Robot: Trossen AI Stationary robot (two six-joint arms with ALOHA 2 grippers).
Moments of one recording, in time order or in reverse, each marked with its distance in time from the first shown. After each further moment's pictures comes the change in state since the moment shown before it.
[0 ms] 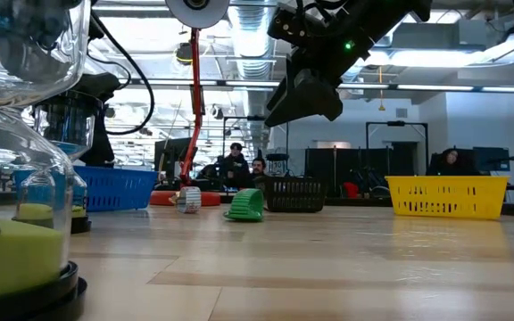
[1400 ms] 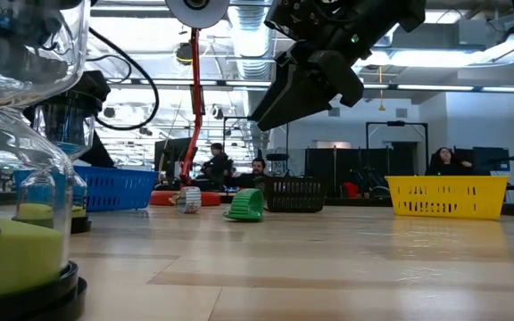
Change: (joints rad) left arm -0.114 -0.046 -0.131 0.224 -0.071 0.281; right arm -0.026 0.000 0.000 0.008 -0.391 0.001
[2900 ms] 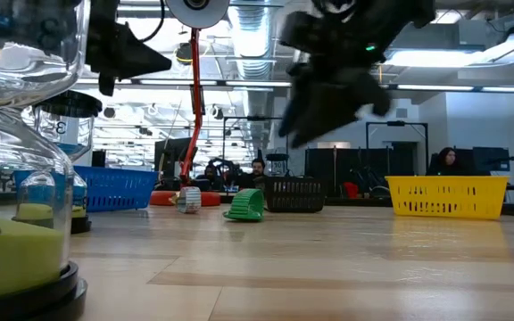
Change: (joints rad) left arm 0.005 0.012 0.001 0.787 -0.149 0.500; right arm 0.008 -0.022 -0.001 -0.185 0.007 -0.006
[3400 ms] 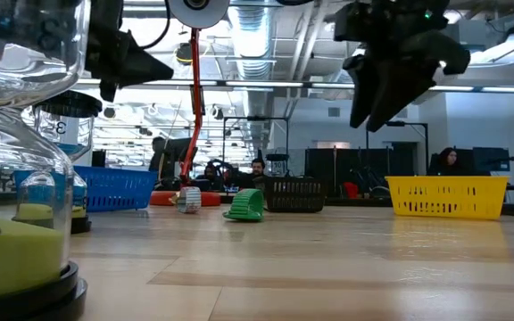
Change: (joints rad) left arm -0.012 0.052 0.000 -0.005 0.000 -0.005; right arm 0.014 -0.201 -0.014 -0.458 0.001 0.282
